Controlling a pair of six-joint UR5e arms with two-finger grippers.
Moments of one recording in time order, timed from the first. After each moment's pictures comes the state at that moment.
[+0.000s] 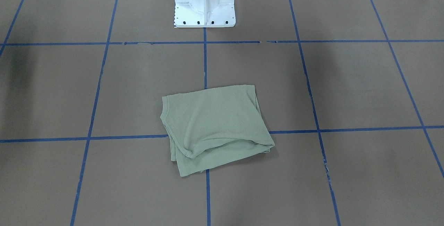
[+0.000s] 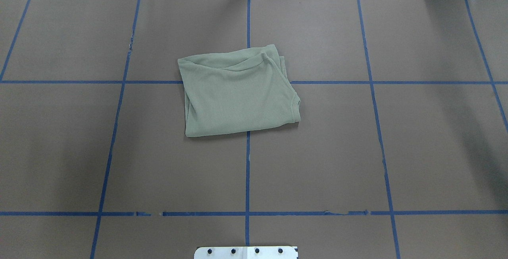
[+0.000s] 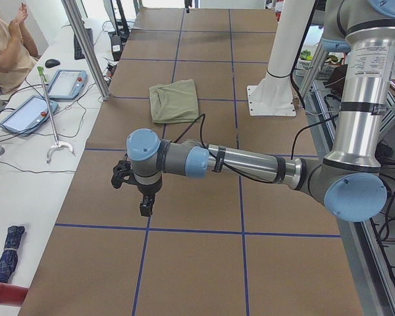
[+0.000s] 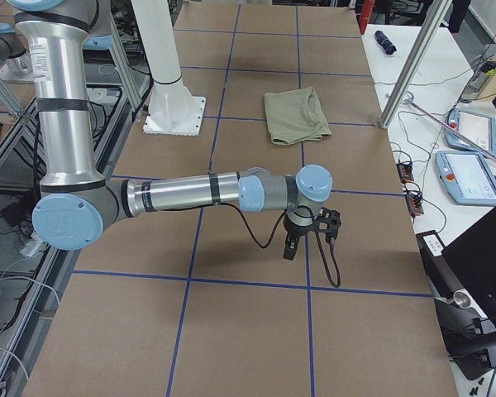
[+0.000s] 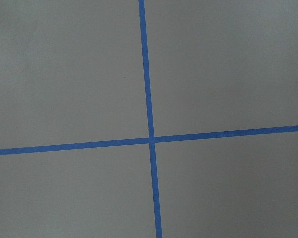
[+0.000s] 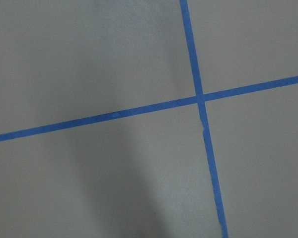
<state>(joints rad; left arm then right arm) -1.56 -1.65 -1.65 -1.55 -2.35 -0.01 1.45 -1.51 1.65 -1.66 2.38 0.33</state>
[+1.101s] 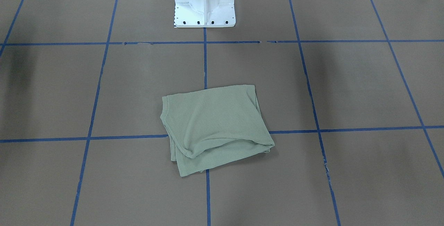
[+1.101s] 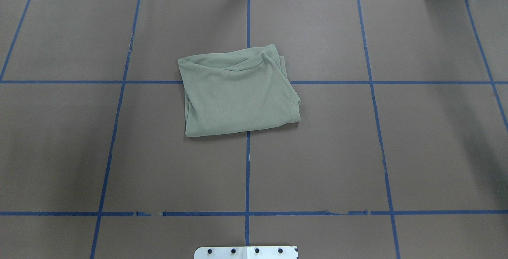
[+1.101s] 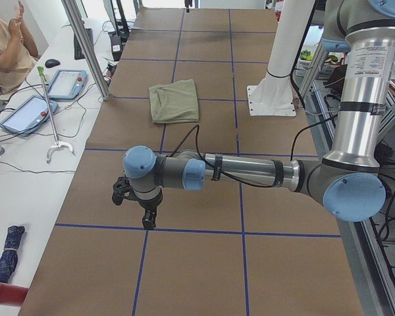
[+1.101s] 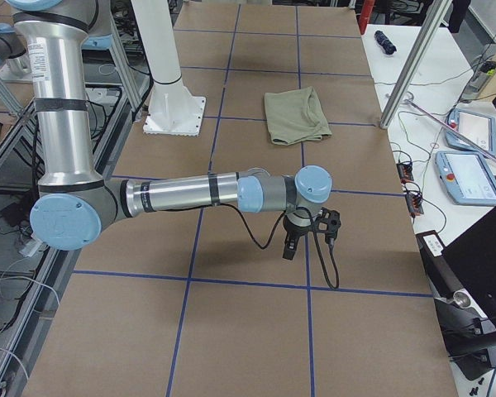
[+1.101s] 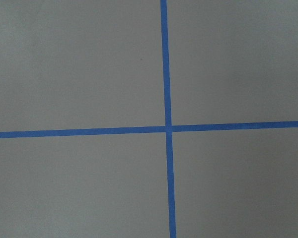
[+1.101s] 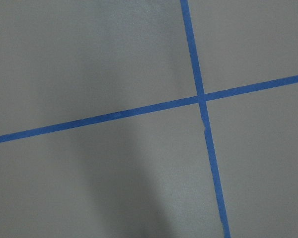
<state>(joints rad) -1.56 -1.66 -1.56 -1.55 -2.35 -0.01 1.46 -1.51 1.65 -1.65 2.39 0.33</state>
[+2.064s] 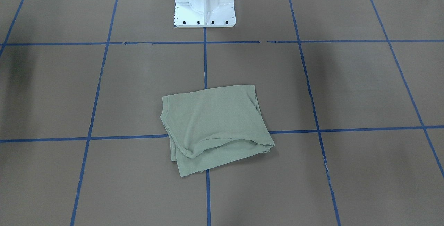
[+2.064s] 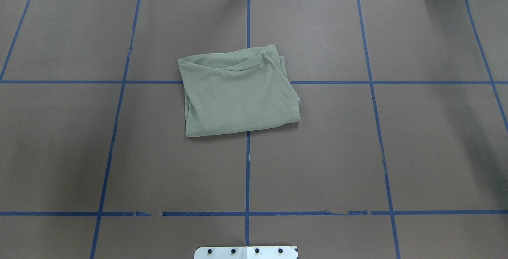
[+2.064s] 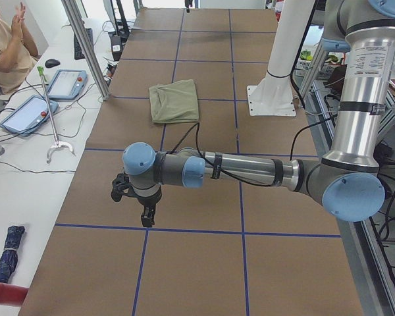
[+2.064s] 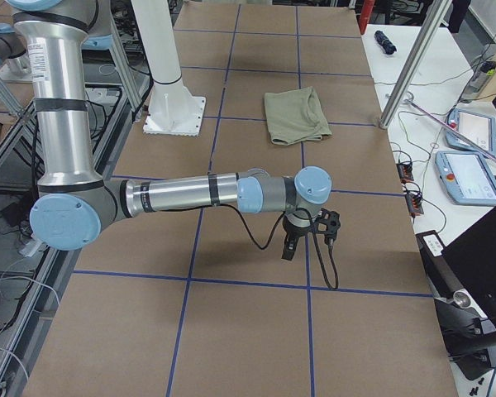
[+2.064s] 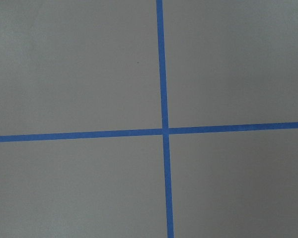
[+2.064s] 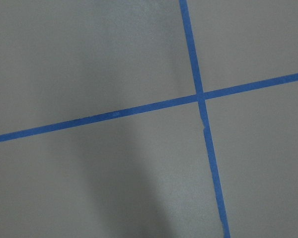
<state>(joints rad) -1.56 -1.66 -1.58 -1.55 -2.35 0.00 1.46 -1.51 1.65 -1.65 2.39 0.33</state>
